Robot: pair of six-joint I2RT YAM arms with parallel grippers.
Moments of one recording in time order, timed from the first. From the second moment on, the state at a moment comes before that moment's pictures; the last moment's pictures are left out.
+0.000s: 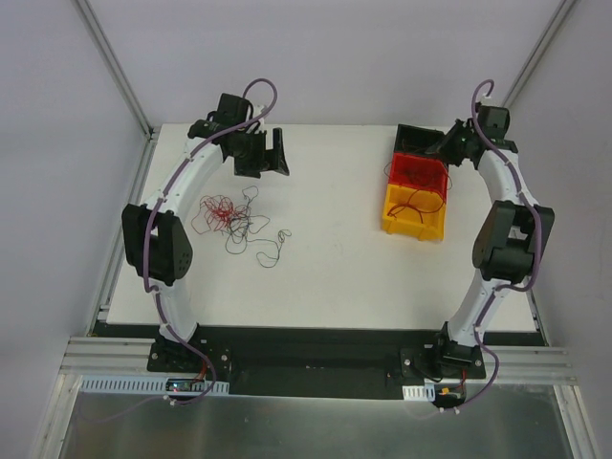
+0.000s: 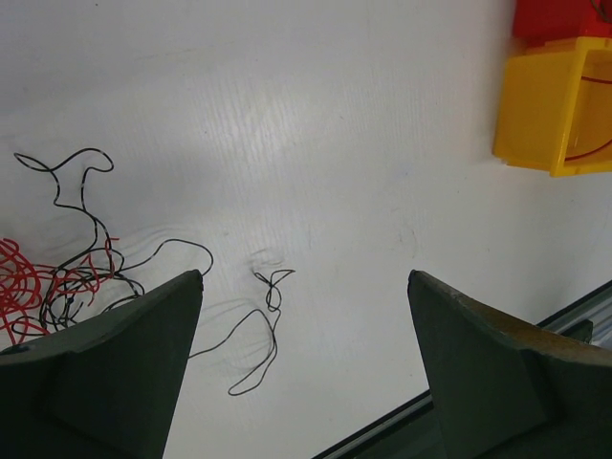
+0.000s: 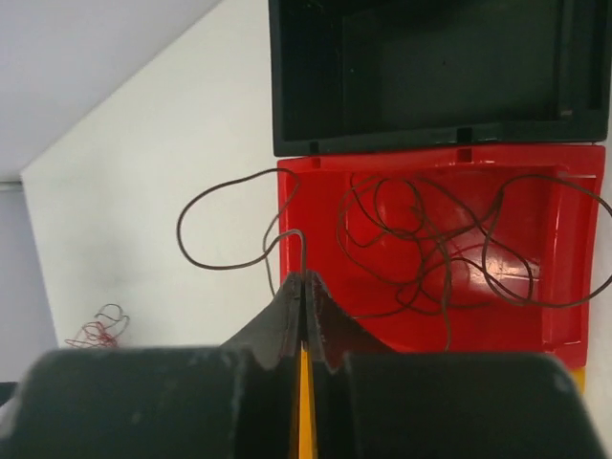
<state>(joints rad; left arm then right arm) -0.28 1.89 1.83 -0.86 0.36 -0.31 -0.15 1.94 1.68 -0.44 -0.42 0.52</state>
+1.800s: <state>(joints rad) -0.25 1.44 1.34 -0.82 0.15 -0.23 -0.02 2.21 2.17 -0.96 0.01 0.23</state>
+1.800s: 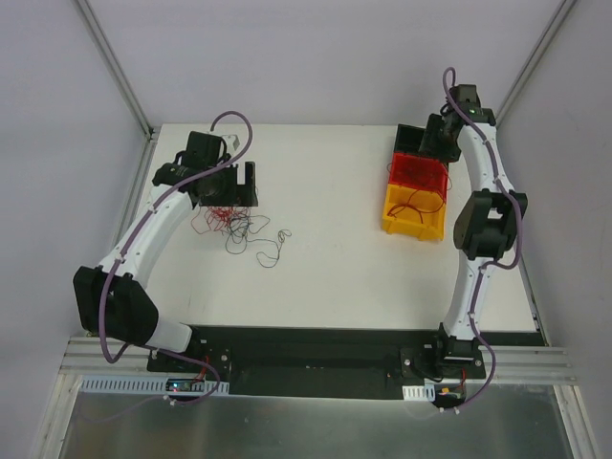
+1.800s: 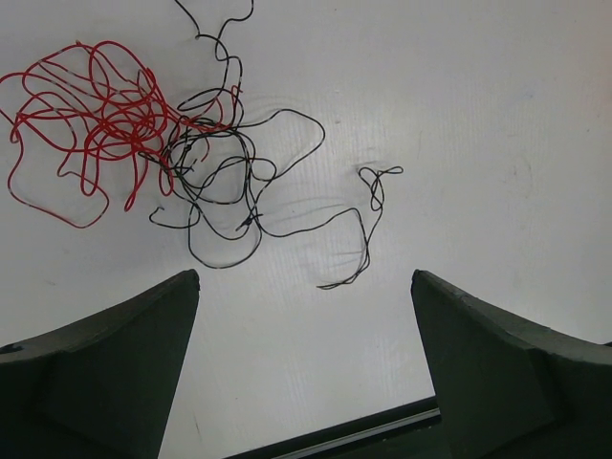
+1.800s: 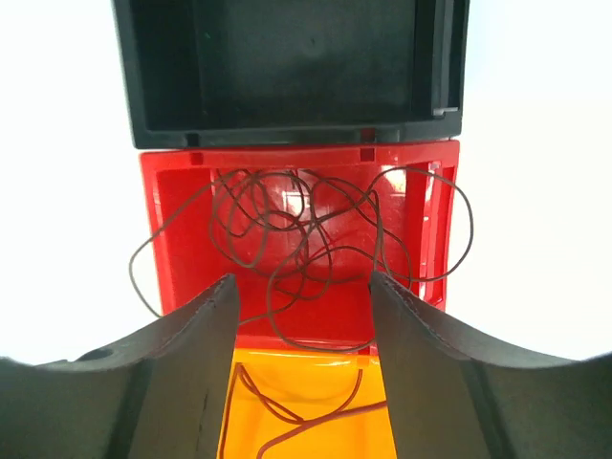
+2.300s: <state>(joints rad) -0.26 1.34 1.24 -0.79 0.14 -0.24 0.10 2.19 2.22 -0.96 -0.13 0.19</state>
